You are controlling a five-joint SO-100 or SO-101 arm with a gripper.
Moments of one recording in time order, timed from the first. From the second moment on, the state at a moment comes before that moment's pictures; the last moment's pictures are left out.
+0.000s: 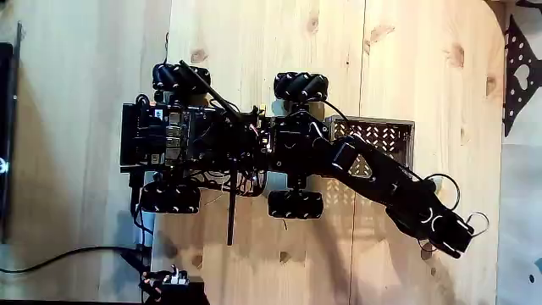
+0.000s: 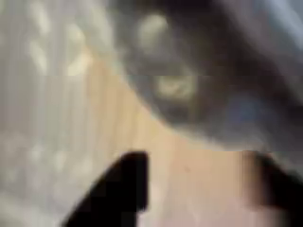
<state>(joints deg) 32.5 -4.7 12.0 96.4 -40.4</state>
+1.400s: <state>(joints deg) 30.8 -1.4 12.3 96.4 -82.4</state>
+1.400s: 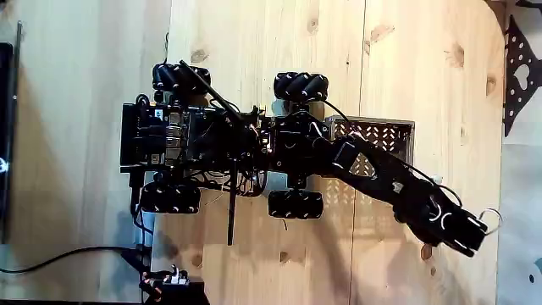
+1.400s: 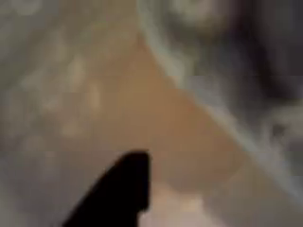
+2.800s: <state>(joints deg) 2.5 20.5 16.1 96.4 -27.2</state>
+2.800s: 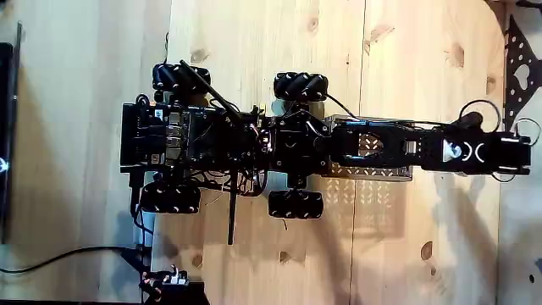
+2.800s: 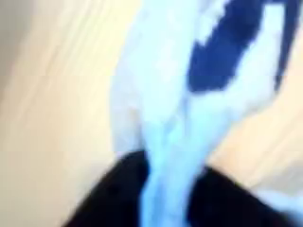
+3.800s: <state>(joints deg) 6.2 88.4 39.2 96.4 7.5</state>
